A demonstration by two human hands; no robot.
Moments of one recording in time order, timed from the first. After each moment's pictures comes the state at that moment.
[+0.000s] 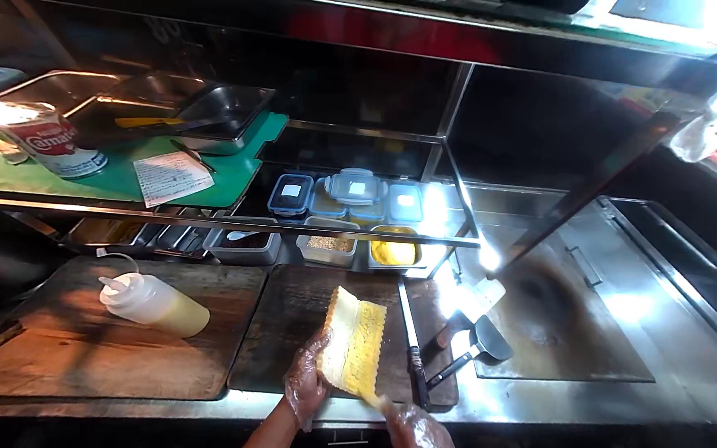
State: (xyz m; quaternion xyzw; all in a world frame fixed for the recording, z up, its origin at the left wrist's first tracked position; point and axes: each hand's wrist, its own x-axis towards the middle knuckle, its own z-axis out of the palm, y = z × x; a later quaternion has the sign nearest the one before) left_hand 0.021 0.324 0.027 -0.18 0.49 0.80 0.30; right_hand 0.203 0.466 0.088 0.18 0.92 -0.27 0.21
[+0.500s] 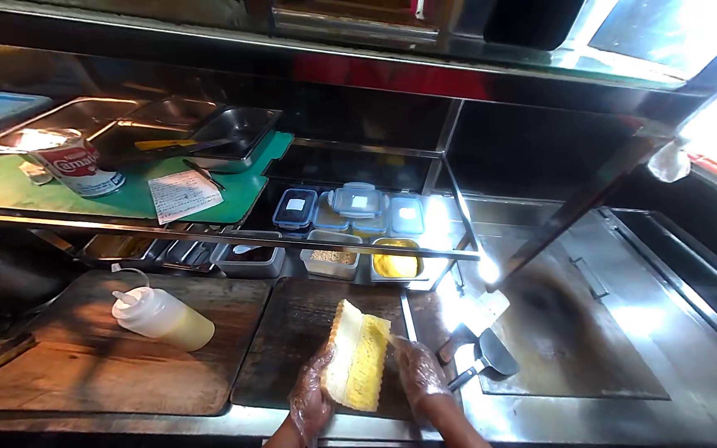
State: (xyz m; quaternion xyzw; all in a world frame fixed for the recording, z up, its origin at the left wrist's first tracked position) left_hand 0.030 0.327 0.027 -0.18 0.48 0.81 0.29; right_hand 0.122 0.526 0.061 0.26 0.89 -0.34 0.17
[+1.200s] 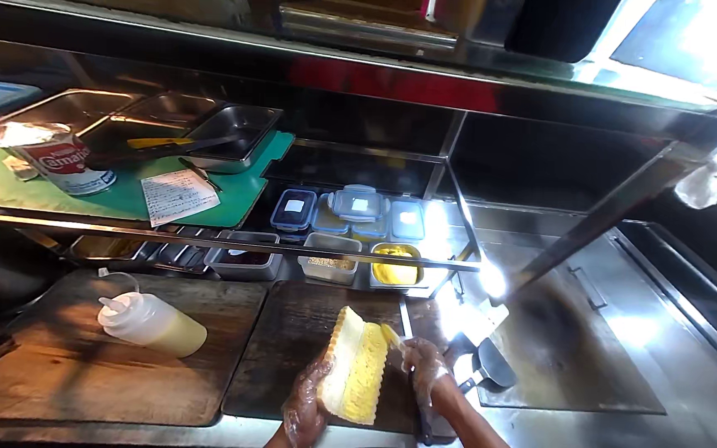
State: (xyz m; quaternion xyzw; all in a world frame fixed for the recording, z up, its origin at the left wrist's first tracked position) left_hand 0.027 0.323 0.023 -0.14 0.50 0.80 0.29; right_hand 0.104 0.563 0.040 0.36 0.69 -0.62 0.08
